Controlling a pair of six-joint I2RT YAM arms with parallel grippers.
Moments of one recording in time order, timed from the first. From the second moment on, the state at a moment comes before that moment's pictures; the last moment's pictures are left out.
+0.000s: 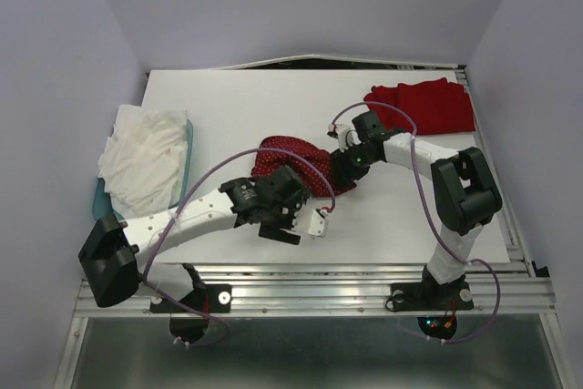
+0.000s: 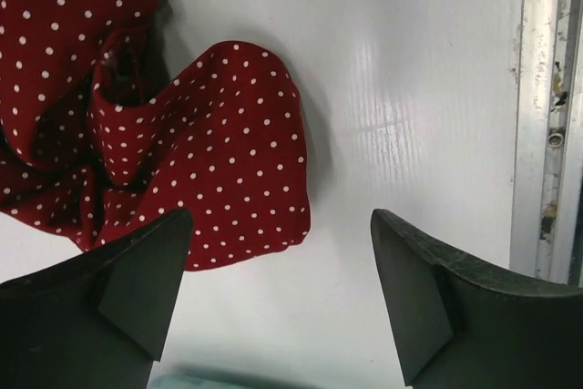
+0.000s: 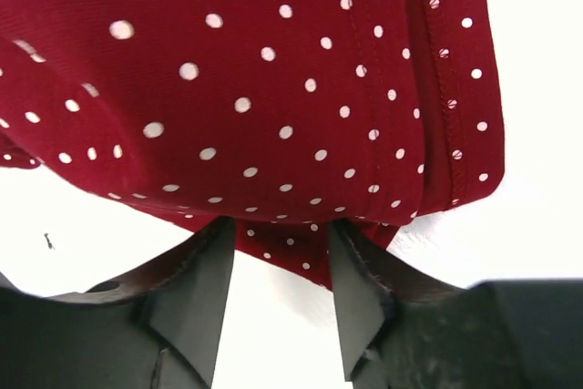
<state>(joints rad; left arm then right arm) -0.96 1.29 0.97 -0.74 0.06 0.87 0.40 1.83 1.19 -0.49 -0.45 -0.19</state>
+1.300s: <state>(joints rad) -0.43 1.22 0.96 -0.58 0.43 0.47 0.19 1.65 1.27 -0.72 -0.44 -0.24</state>
